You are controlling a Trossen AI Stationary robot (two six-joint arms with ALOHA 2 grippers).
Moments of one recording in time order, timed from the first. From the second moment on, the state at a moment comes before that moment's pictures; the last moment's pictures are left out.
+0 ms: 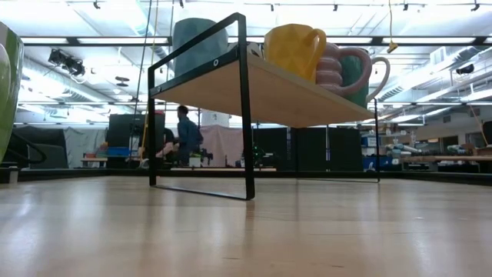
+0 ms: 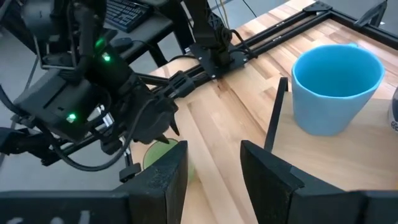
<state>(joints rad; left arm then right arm) -0.80 1.72 1.44 -1.17 -0.24 -0.93 0.53 1.78 1.94 -0.80 0.59 0.78</state>
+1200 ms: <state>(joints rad) -0.61 1.69 1.24 -0.76 -0.14 -0.93 0.53 1.78 1.94 -0.87 0.47 0.72</state>
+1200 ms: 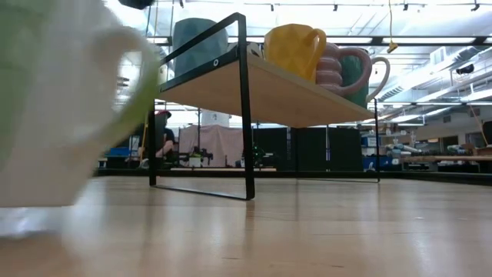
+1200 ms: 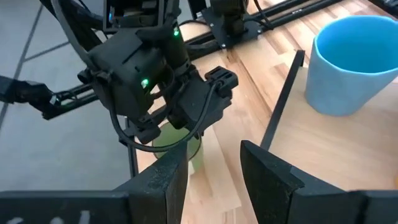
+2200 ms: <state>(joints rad) -0.43 1.69 1.64 -0.81 -0.07 -0.76 0.52 1.67 1.94 -1.29 0.45 0.76</state>
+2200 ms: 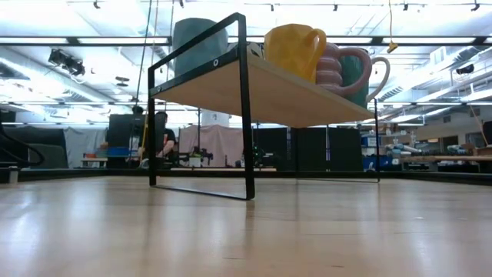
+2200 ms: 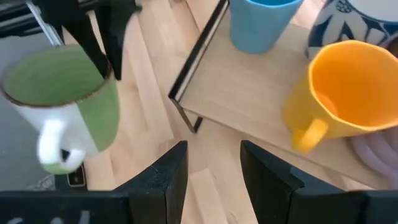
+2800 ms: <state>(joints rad) -0.31 1.69 1.79 -0.81 -0.06 -0.54 0.52 1.51 1.94 -1.35 0.59 0.76</state>
